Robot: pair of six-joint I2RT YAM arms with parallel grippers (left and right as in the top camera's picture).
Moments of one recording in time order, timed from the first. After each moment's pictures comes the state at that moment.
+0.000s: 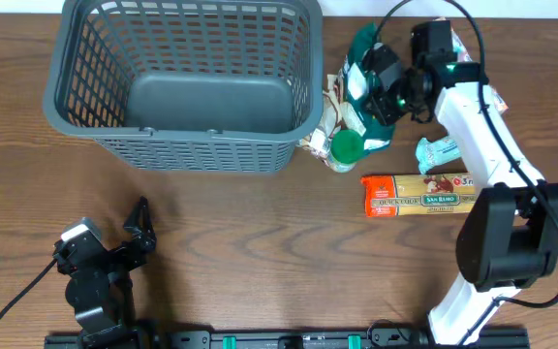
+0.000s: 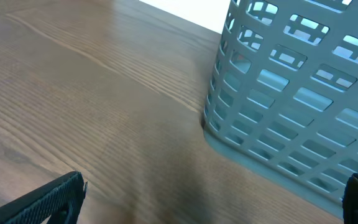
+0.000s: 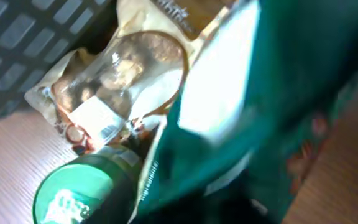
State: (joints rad) left arm 0.29 0.01 0.13 -0.44 -0.03 -0.25; right arm 0.10 1.92 1.58 -0.80 -0.32 -0.47
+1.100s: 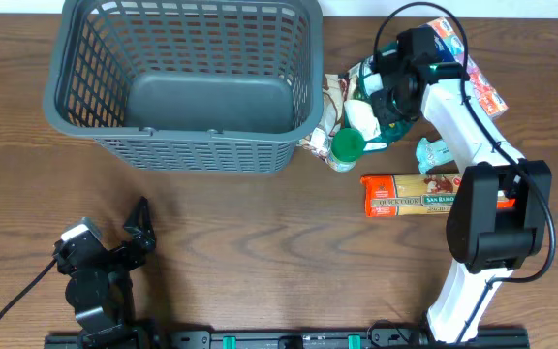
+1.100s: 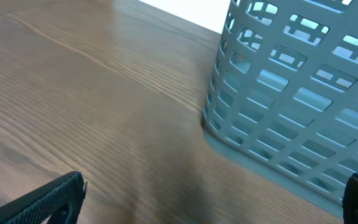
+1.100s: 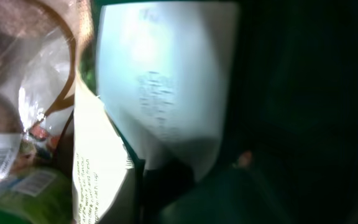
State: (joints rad) left arm 0.29 0.01 0.13 -0.44 -0.03 -0.25; right arm 0.10 2.04 1.60 -0.77 -0.02 -0.21
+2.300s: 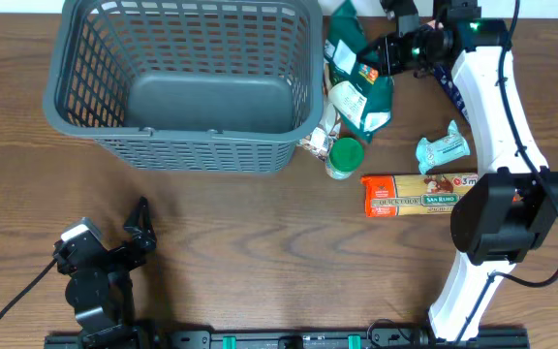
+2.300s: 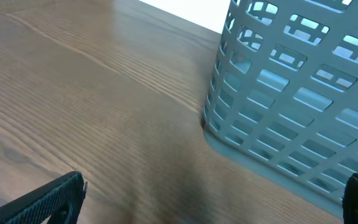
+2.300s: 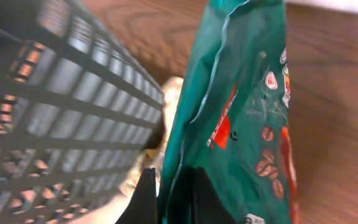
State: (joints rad) left arm 0.29 0.01 0.13 -0.44 -0.03 -0.25; right arm 0.04 2.07 2.00 -0.92 -0.62 -0.15
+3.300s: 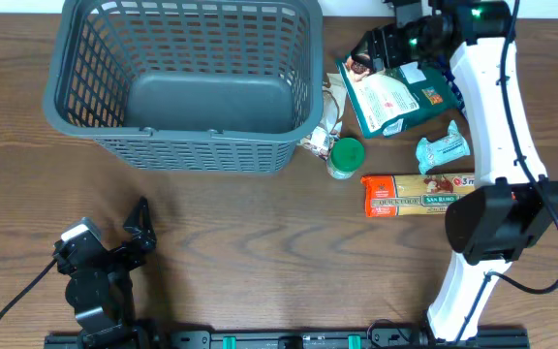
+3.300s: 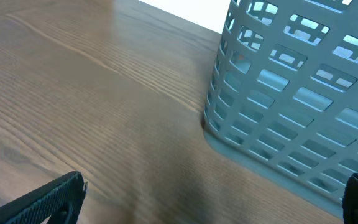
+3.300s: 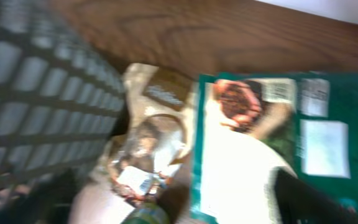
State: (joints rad) left arm 0.29 0.01 0.13 -0.44 -0.03 -0.25; right arm 0.07 2.08 2.17 -1.11 -0.34 -0.14
